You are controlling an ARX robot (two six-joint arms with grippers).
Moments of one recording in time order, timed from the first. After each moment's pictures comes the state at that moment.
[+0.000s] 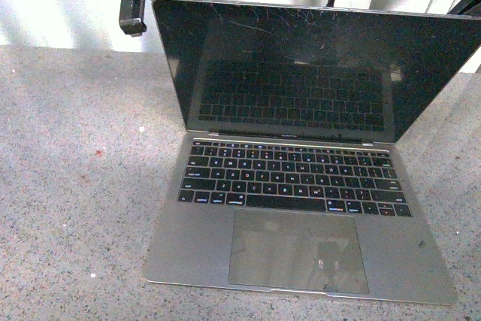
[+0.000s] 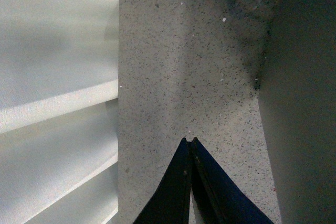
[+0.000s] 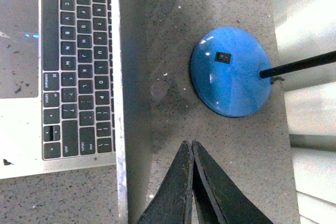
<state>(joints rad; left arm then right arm) -0.32 1.95 1.61 -0.52 0.02 1.30 -0.07 1.97 1.56 -0.74 -0.65 -1.50</state>
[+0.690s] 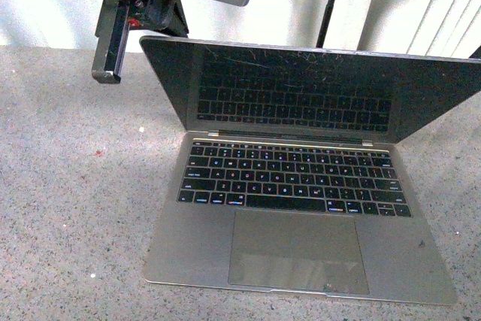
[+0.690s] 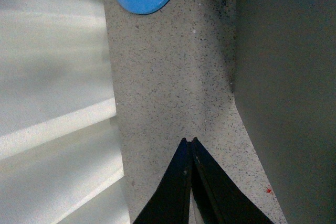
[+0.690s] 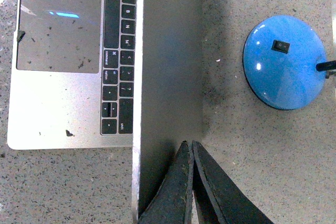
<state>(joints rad) -0.34 1.80 1.33 -0.34 0.06 1.42 -0.09 1.88 1.41 -0.82 -0.61 -1.62</state>
